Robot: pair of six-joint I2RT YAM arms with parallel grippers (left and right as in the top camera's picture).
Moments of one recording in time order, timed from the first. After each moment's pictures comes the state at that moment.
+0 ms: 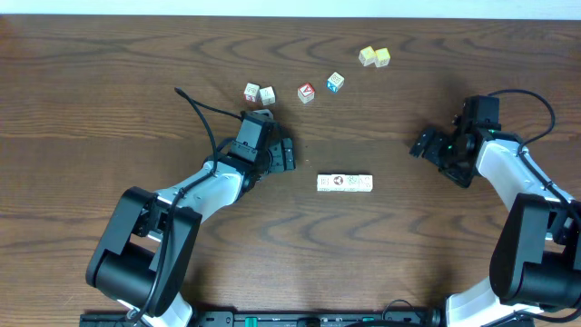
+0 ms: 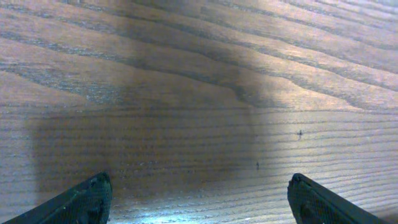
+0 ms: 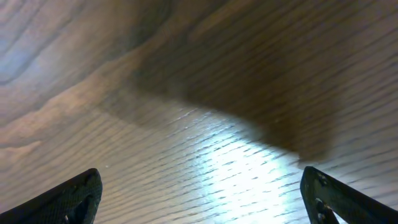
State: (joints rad) left arm -0.43 1.78 0.87 -0.04 0.06 -0.51; right arm -0.14 1.76 1.02 -0.55 -0.16 0.46
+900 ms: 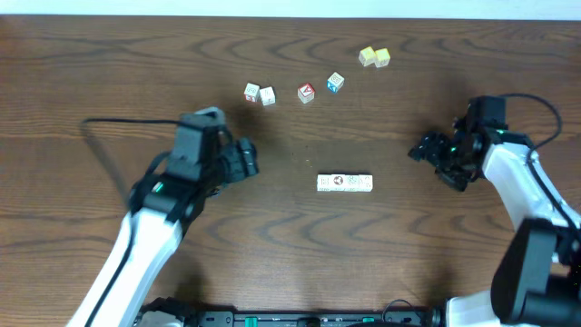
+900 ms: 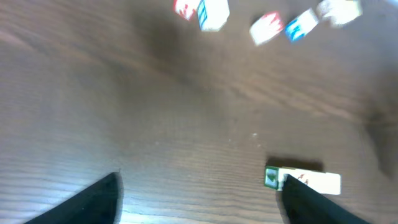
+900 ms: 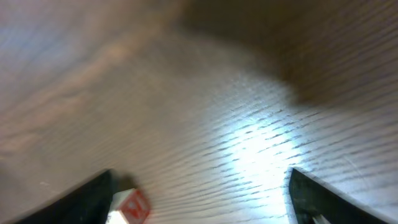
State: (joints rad) left arm -0.30 1.15 0.89 -0.58 0.07 -0.55; right arm -0.14 1.64 1.04 -0.70 -0.26 0.49
